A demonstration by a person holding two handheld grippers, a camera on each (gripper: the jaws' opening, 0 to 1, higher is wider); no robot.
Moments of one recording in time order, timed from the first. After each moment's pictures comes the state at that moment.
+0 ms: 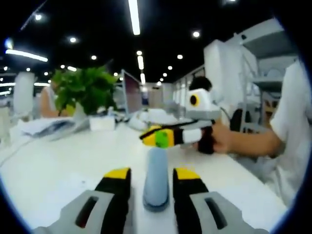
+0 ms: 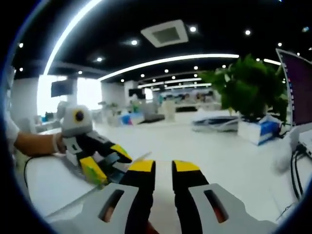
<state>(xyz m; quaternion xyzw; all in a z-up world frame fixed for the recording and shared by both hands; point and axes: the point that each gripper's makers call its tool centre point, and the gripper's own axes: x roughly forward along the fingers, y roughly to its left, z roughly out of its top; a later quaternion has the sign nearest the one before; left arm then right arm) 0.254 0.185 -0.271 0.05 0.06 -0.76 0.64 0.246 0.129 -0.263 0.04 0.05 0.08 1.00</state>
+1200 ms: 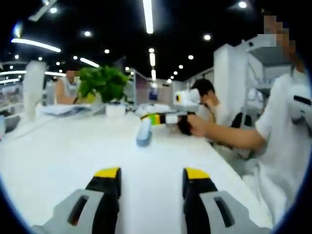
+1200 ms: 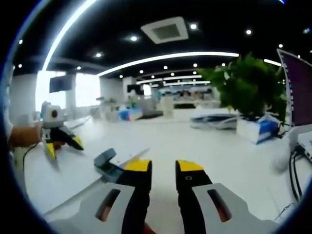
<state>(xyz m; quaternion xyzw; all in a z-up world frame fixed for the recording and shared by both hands) 0.248 0.319 -0.283 0.04 0.11 -0.73 0.67 0.246 0.128 -0.269 0.02 0.07 0.07 1.00</state>
